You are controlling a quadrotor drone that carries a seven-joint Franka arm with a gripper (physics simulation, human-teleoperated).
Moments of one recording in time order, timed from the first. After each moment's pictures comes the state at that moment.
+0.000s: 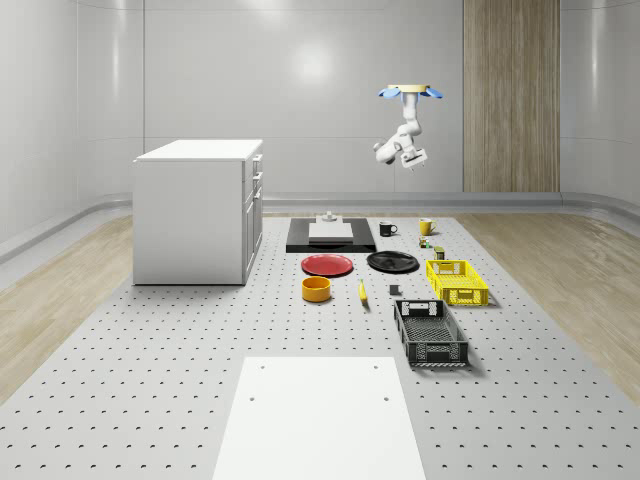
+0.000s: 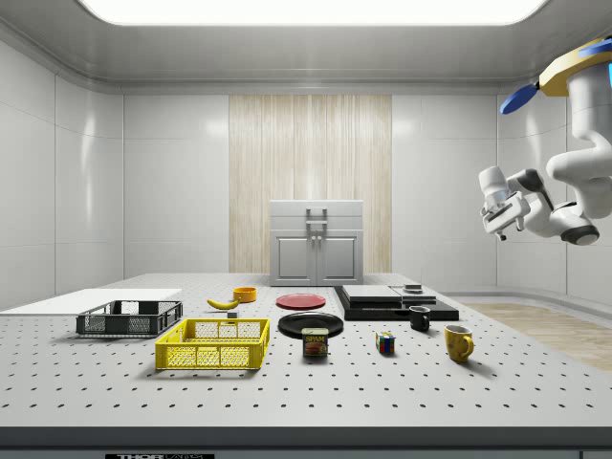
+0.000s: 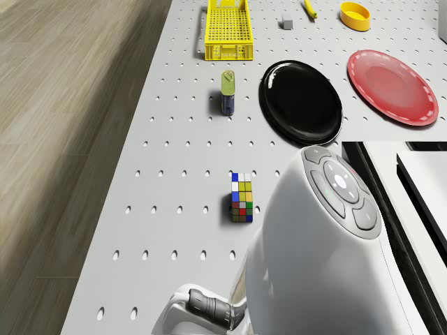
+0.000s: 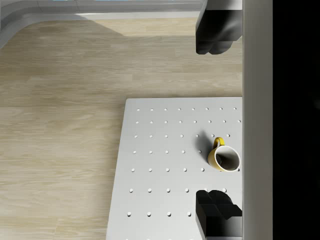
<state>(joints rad) -0.76 -0.94 1.12 -2.85 -1.86 1.25 1.38</state>
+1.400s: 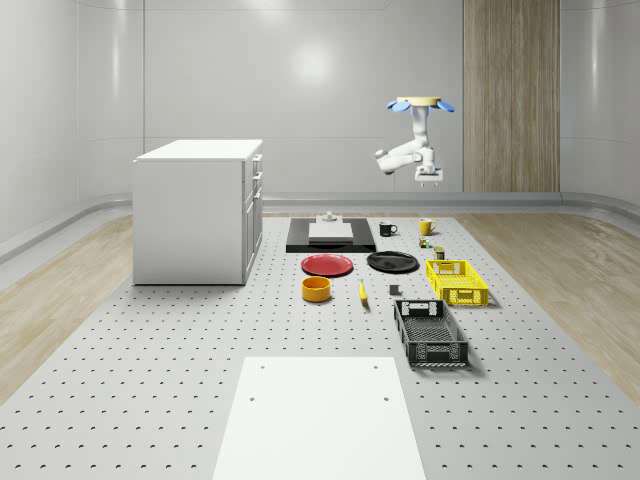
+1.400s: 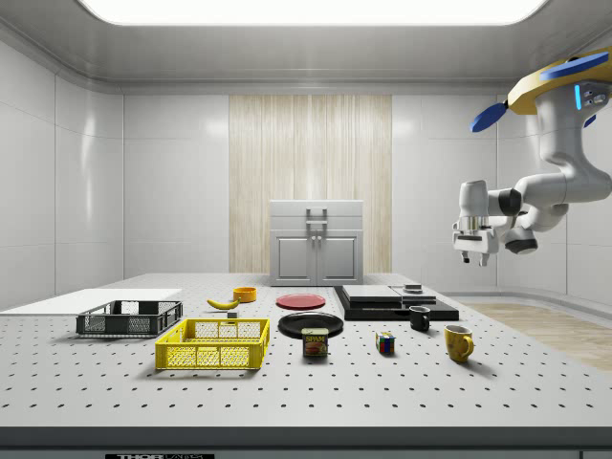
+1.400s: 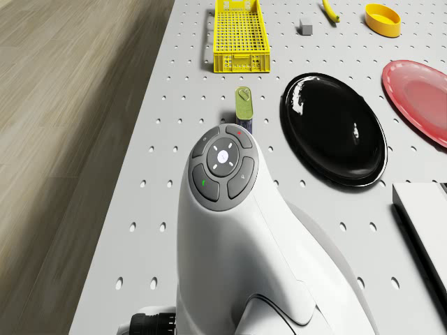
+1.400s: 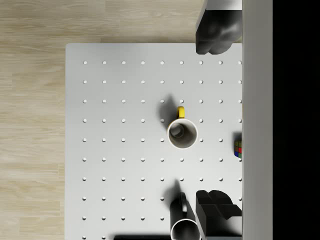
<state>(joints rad) -1.07 -1.14 1.29 -2.89 -1.95 1.22 1.60</state>
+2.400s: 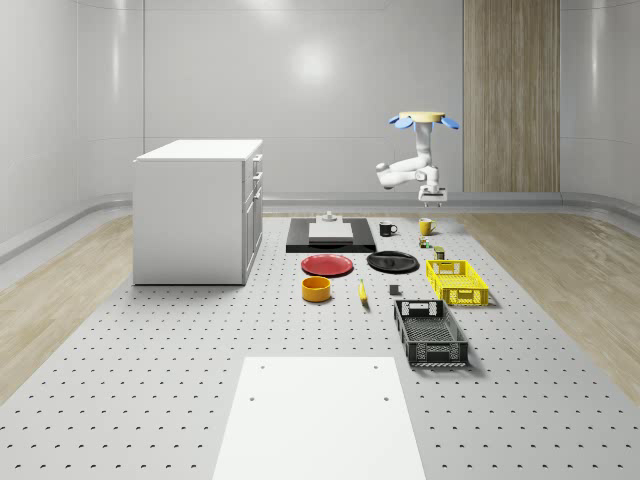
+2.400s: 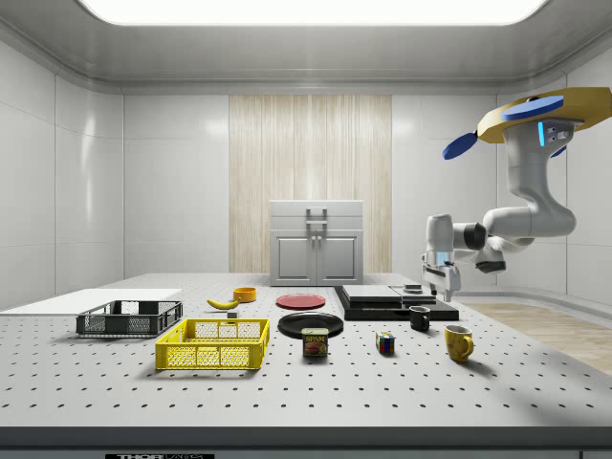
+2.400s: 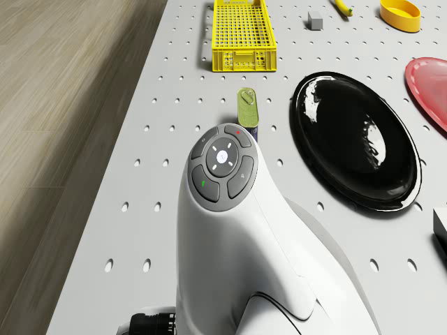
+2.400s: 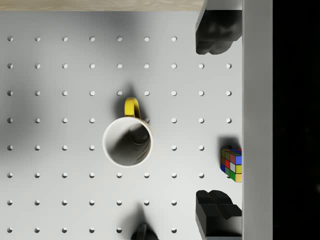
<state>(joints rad) -1.10 -1.23 1.31 -2.89 -1.90 1.31 1.63</state>
